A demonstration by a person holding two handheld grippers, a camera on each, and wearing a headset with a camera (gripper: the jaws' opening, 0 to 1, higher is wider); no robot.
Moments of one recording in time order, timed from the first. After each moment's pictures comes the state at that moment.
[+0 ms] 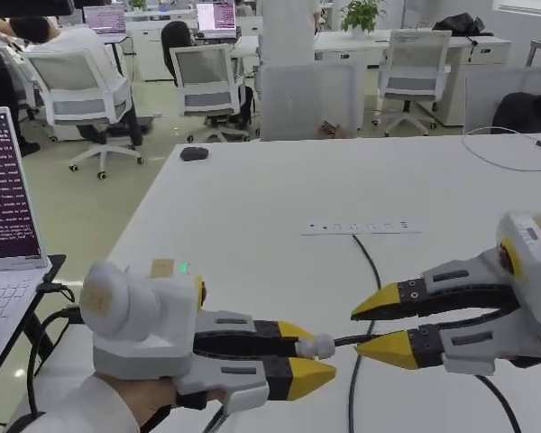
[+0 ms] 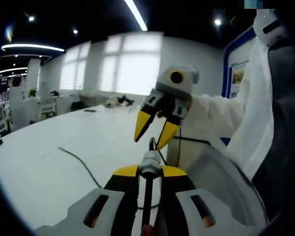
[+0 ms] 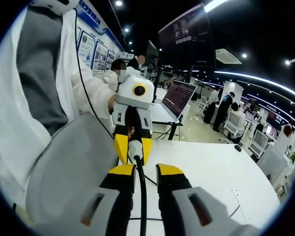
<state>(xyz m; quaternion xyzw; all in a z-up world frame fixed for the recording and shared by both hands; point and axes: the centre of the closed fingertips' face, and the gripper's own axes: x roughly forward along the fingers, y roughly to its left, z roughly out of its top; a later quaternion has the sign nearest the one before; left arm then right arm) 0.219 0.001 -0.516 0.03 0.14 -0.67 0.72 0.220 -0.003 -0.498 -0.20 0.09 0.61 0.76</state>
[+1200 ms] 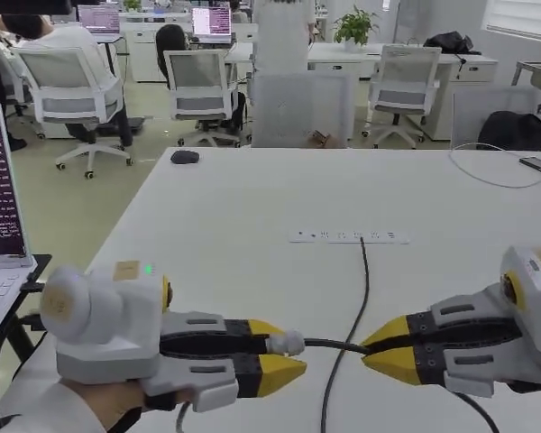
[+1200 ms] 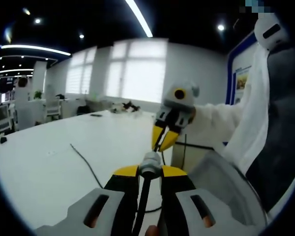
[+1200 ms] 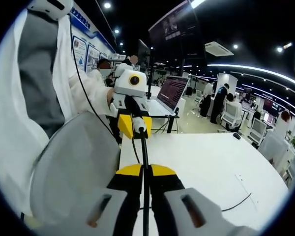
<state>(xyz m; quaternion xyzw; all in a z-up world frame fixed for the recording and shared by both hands) 0.230 0.021 -0.506 0.01 0.12 -0.65 0.75 0.214 -0.034 -0.517 -0.17 0.12 0.58 0.79</state>
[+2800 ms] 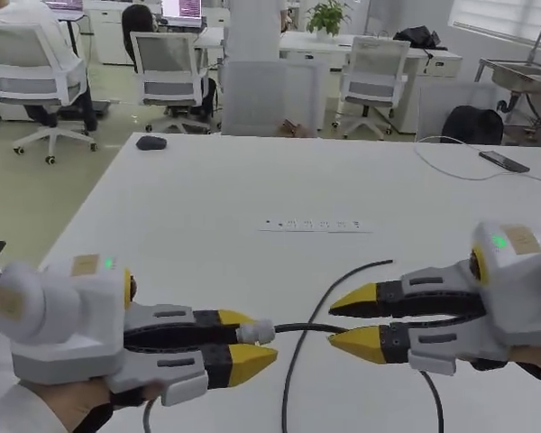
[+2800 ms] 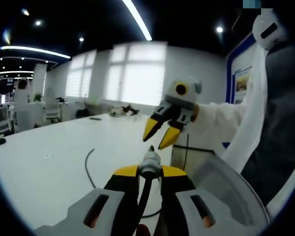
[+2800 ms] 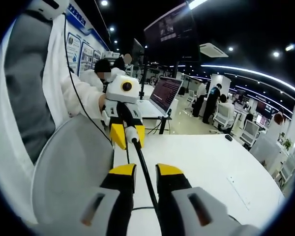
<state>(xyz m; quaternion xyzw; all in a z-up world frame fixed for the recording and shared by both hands) 0.221 0.008 -0.504 0.00 0.11 -0.66 0.75 0.217 -0.026 -0.495 -0.18 0.11 0.56 0.80</state>
